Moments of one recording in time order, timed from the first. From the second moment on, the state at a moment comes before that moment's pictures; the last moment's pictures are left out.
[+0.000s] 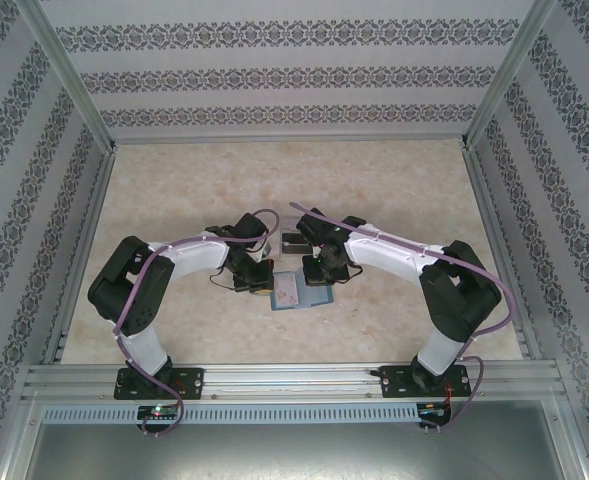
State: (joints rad) left arm -0.55 1.75 0.98 -0.56 0.44 -0.63; right arm 0.72 1.70 1.13 -0.82 -0.16 0.62
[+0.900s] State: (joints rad) left arm -0.55 1.76 0.98 -0.56 0.44 -0.63; right arm 0.68 1.73 1.09 -0.85 -0.04 0.56
